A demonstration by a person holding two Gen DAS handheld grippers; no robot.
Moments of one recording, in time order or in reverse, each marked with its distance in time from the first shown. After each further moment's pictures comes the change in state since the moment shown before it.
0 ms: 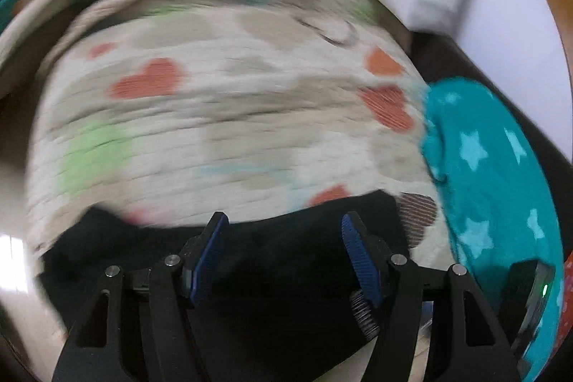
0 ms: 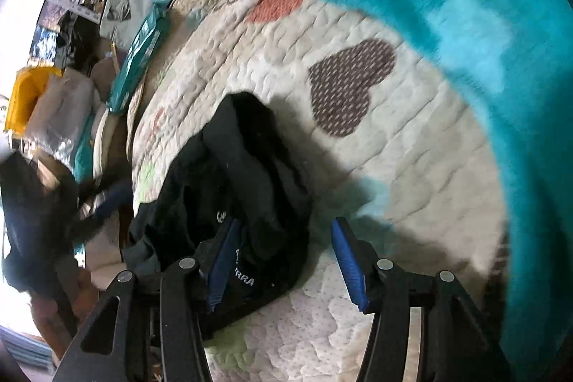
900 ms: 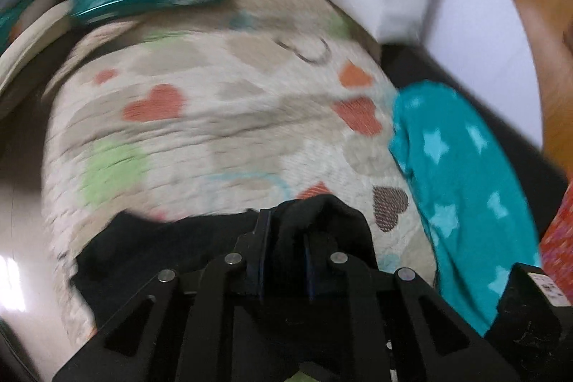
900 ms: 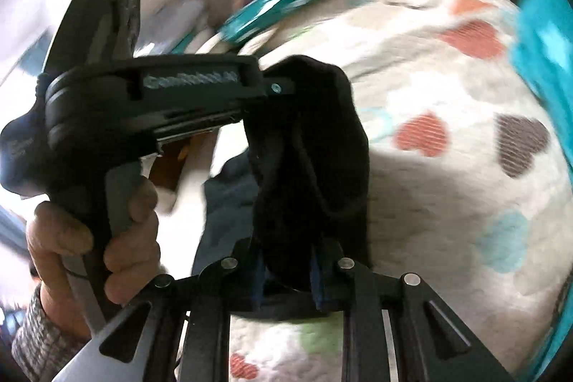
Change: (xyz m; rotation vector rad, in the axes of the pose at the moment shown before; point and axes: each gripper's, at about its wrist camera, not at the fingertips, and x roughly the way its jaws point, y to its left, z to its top) left arm -0.081 0.032 -0.018 0.002 -0.077 -0.065; right arm -0.013 0.163 -0.064 -0.508 0.046 0.168
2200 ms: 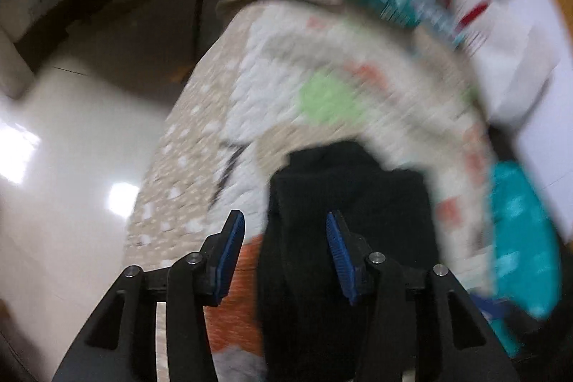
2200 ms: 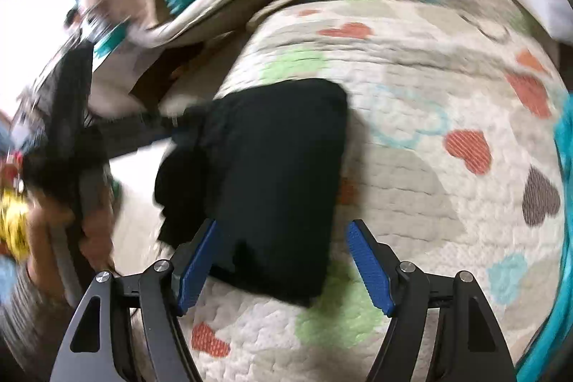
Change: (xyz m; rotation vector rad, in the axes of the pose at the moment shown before) left arm -0.018 0.170 -0.108 -0.406 -0.065 0.231; right arm 0.048 0.017 -0.019 -0.202 0.166 -0.143
